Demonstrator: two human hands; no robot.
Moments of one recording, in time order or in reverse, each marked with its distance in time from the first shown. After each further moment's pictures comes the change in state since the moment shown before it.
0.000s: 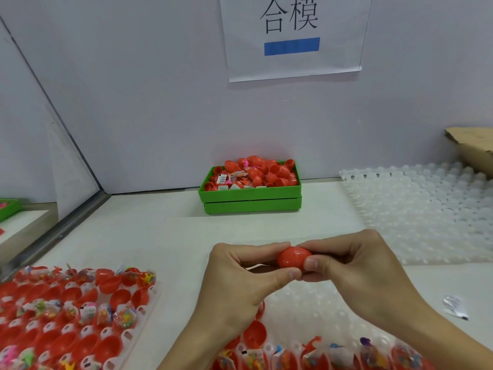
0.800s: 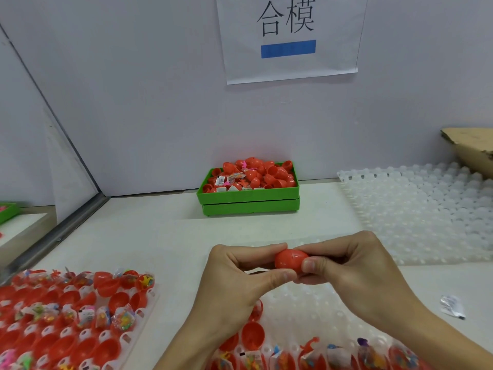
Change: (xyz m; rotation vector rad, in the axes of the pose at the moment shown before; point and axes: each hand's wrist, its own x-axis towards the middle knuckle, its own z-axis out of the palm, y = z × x) left_hand 0.002 0.002 -0.003 0.057 -0.026 -0.002; right_hand 0.001 0.002 -0.001 0.026 0.000 0.038
